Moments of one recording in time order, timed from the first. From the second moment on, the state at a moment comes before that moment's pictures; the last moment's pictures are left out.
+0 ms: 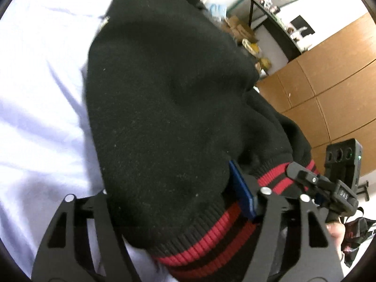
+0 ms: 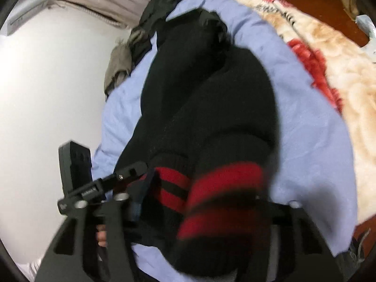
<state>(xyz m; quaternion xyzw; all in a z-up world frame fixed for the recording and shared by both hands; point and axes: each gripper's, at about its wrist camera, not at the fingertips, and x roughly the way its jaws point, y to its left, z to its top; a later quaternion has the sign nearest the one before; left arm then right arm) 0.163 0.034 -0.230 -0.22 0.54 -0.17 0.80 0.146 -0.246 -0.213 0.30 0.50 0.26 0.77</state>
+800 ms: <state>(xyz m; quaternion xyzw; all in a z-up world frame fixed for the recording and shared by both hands) 0.139 0.042 -0.181 -0.20 0.52 -0.18 0.81 0.119 -0.235 -0.168 0.27 0.48 0.27 0.79</state>
